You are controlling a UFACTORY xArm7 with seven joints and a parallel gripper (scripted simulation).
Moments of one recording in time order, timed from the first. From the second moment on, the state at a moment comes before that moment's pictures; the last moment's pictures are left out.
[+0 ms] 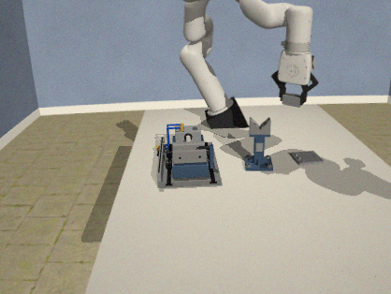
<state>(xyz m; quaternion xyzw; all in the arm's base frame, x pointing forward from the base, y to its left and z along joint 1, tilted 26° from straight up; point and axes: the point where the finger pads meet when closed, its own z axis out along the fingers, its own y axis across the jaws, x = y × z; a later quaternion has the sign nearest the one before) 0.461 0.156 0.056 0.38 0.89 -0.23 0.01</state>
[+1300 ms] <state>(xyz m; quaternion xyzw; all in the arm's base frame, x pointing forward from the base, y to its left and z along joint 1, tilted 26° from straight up) 0.460 0.113 0.075 -0.02 0.97 -0.21 -0.09</state>
